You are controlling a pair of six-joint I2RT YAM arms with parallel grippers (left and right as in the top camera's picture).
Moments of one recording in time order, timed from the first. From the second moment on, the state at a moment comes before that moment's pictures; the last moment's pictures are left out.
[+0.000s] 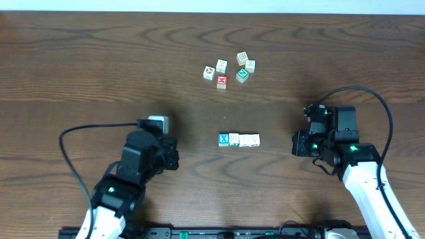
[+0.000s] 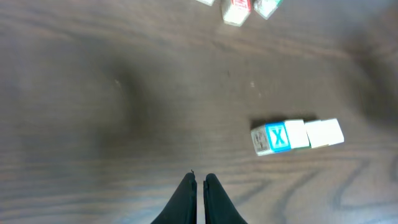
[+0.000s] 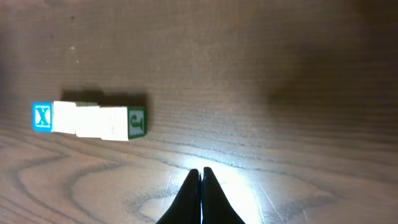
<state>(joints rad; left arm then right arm) -0.36 0.82 0.46 -0.35 0.13 -0.38 0.06 1.18 0.69 -0.61 -0.28 0.17</state>
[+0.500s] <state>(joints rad) -0.36 1.37 0.45 0.03 0.36 -0.43 0.09 1.35 0.65 -0.42 -0.39 0.20</state>
